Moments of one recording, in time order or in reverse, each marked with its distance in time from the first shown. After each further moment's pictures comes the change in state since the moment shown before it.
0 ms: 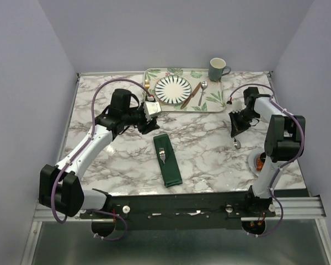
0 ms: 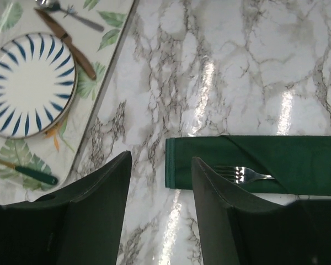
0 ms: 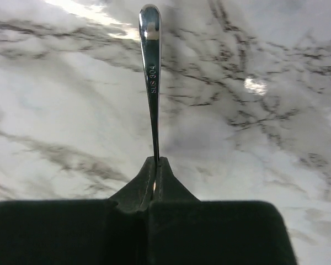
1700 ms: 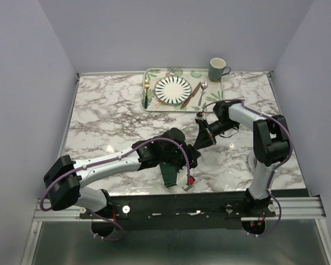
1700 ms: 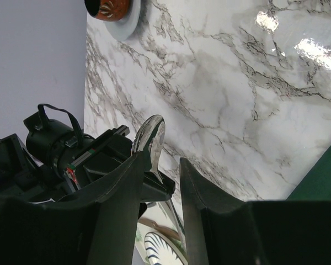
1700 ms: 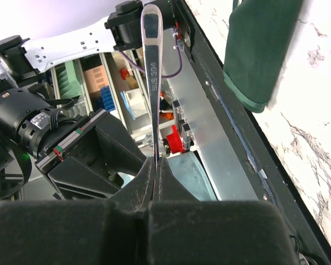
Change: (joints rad) left arm -0.737 0.050 -0.088 0.070 -0.294 0.982; right arm 0.328 -0.039 -0.087 -0.291 -0.993 0.327
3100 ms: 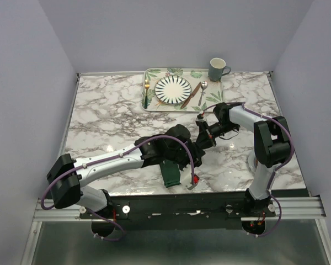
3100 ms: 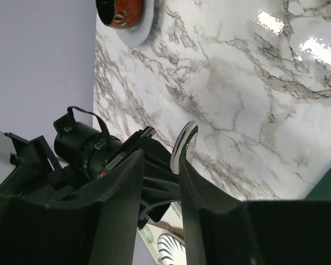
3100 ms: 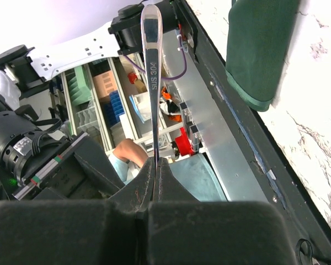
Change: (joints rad) left arm -0.026 0.031 0.118 -0.093 -0.014 0.013; right arm 0.001 -0.024 -0.057 0.076 -0.014 0.097
